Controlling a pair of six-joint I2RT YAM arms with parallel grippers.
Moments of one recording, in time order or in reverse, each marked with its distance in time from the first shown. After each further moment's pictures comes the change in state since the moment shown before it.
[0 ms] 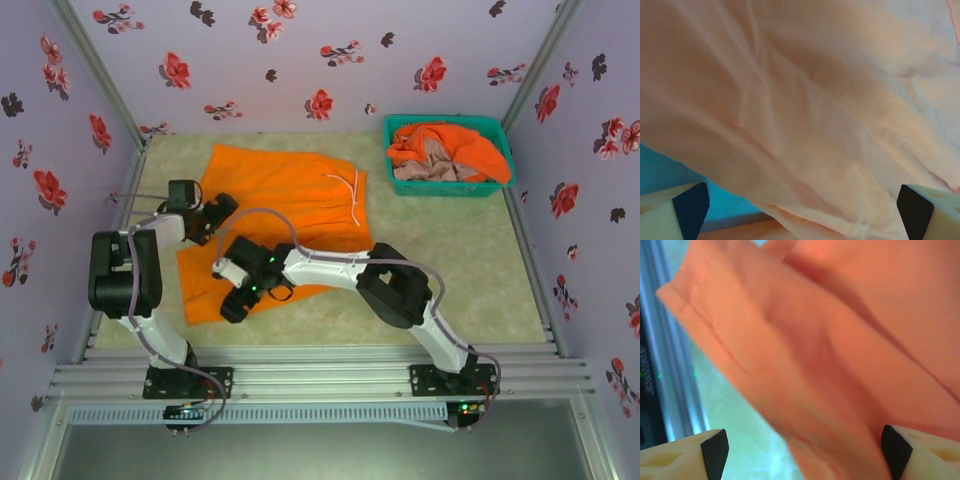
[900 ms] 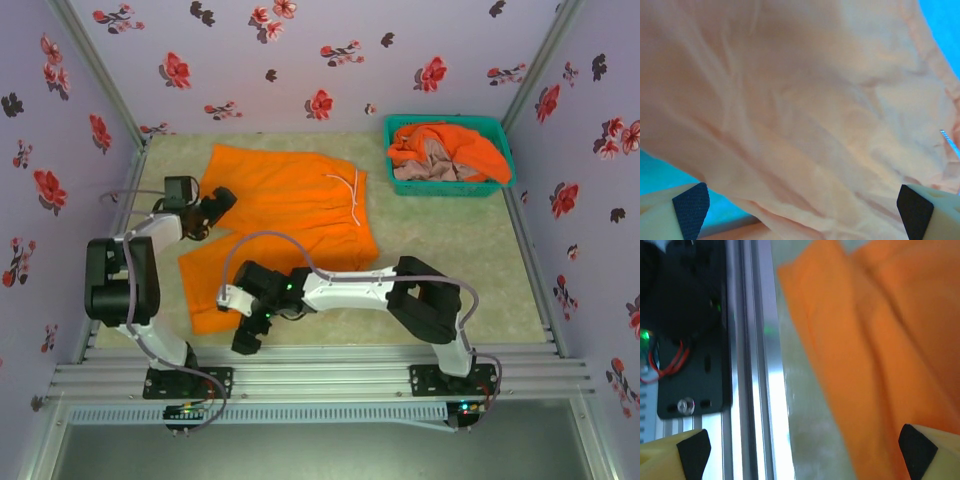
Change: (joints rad) left arm 0.000 -0.084 0.006 -0.004 0.004 -0.001; right arm 0.101 -0.234 -0.291 0.171 0.041 -0.149
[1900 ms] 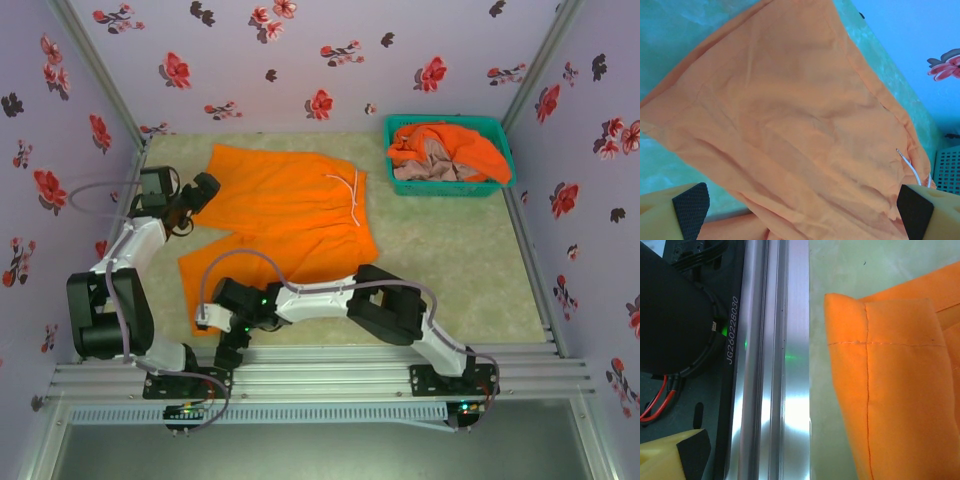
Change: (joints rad) left arm 0.057 -0.189 0.019 -0.093 -0.026 0.016; right arm 0.067 0.226 0.147 0.073 -0.037 -0.045
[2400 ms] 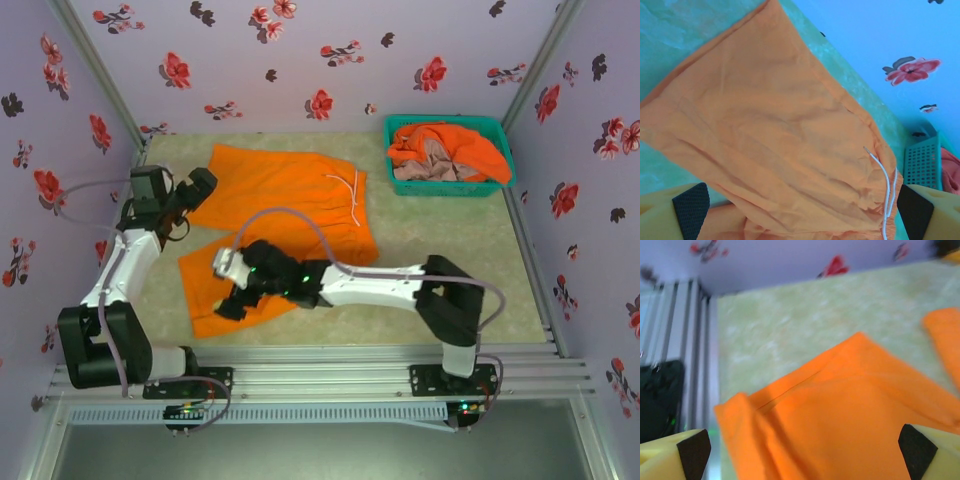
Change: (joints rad) left arm -0.023 -0.165 -0.025 -0.018 0.008 -0.001; right arm -0.129 -0.393 -0.248 0.268 0.248 0.040
